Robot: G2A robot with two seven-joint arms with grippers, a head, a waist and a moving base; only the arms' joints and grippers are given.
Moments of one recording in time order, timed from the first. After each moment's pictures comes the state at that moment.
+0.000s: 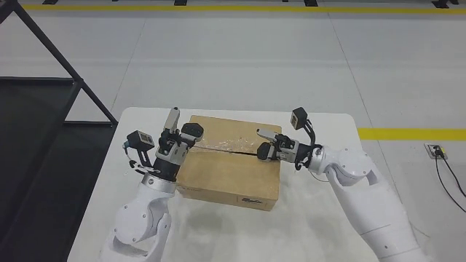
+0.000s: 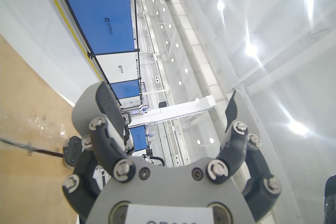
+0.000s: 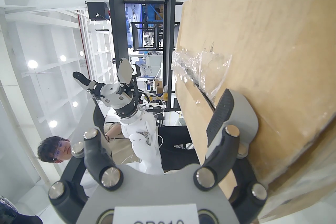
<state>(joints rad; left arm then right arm) 1.16 -1.38 -1.40 -1.81 -0.30 -0.14 -0.15 -0.66 -1.25 1.16 -1.17 0.34 -0.05 0.94</state>
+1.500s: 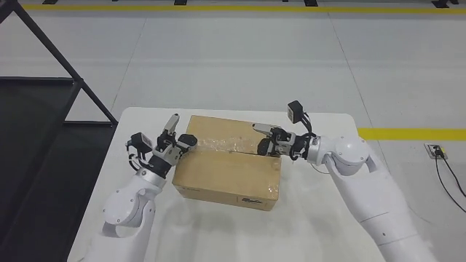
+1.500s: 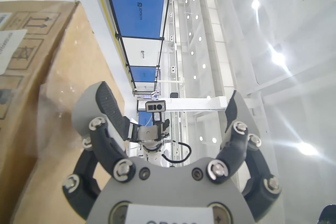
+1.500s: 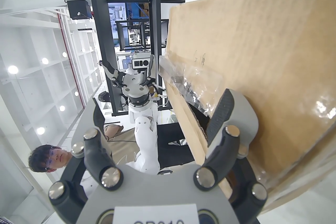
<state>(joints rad) 1.07 -1.35 -1.46 -1.56 -0.35 -0.02 -0.36 -0.56 -1.25 1.10 -1.11 0.31 0.03 0.97</state>
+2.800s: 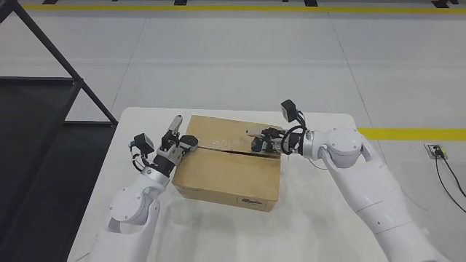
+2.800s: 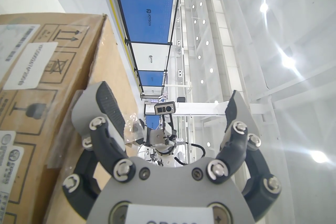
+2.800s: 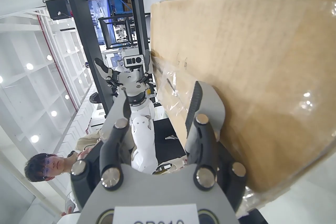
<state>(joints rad) 1.04 -1.35 -1.43 -1.49 -0.34 -0.05 -0.33 -0.47 -1.27 1.03 -1.02 0.27 0.11 1.00</state>
